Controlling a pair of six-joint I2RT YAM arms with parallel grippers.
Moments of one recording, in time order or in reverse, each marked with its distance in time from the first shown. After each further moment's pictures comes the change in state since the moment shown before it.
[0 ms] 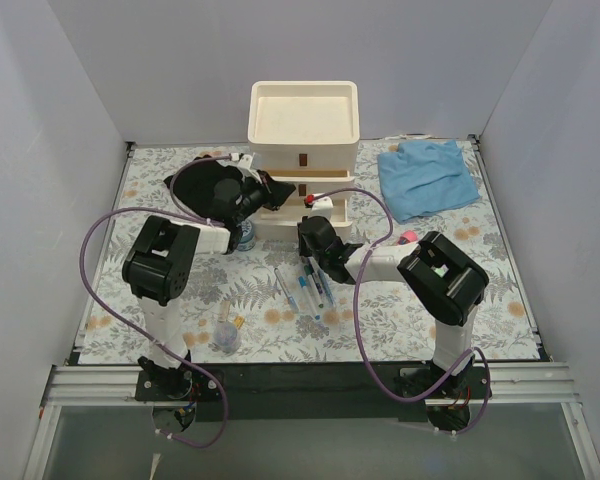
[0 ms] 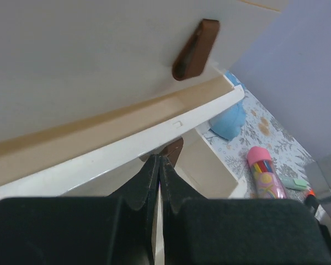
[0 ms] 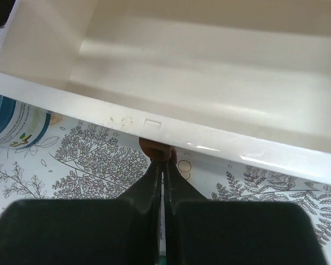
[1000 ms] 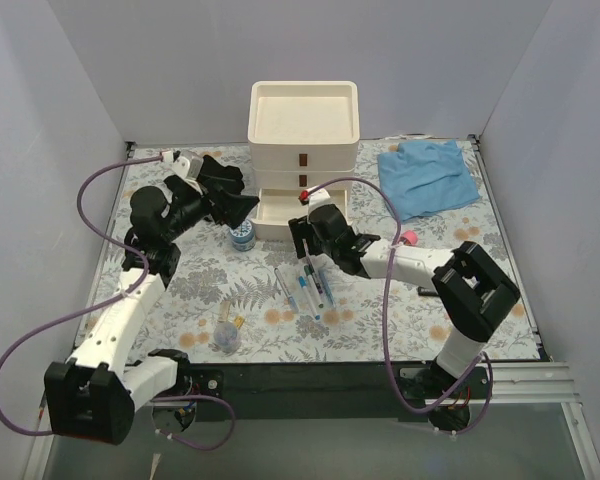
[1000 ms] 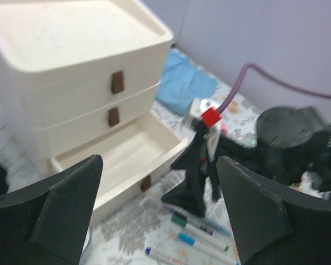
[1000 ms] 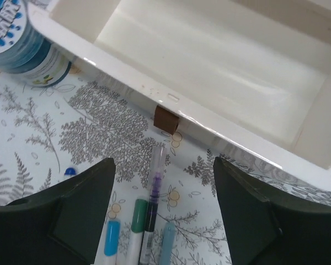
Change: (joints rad) left arm 0.194 -0.849 -0.144 -0.632 0.237 0.169; right arm -0.020 -0.166 0.004 -0.209 -0.151 -0.203
